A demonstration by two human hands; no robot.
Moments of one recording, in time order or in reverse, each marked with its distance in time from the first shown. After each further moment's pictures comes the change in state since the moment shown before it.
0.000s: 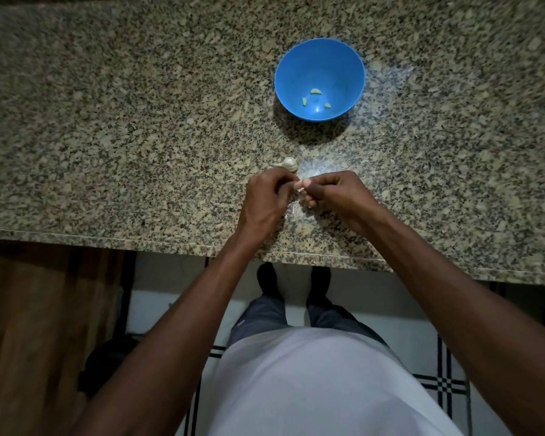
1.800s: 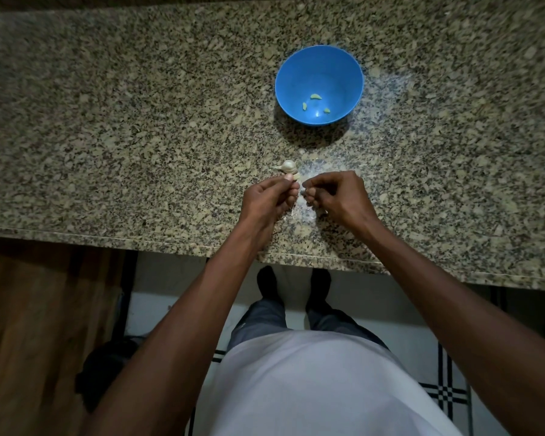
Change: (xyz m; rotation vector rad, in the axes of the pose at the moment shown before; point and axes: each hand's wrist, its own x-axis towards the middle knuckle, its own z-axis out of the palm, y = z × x) left_hand -0.004 0.013 0.001 -0.989 -0.010 -0.709; right_hand -0.004 0.008 -0.004 -0.466 0.147 -0.334
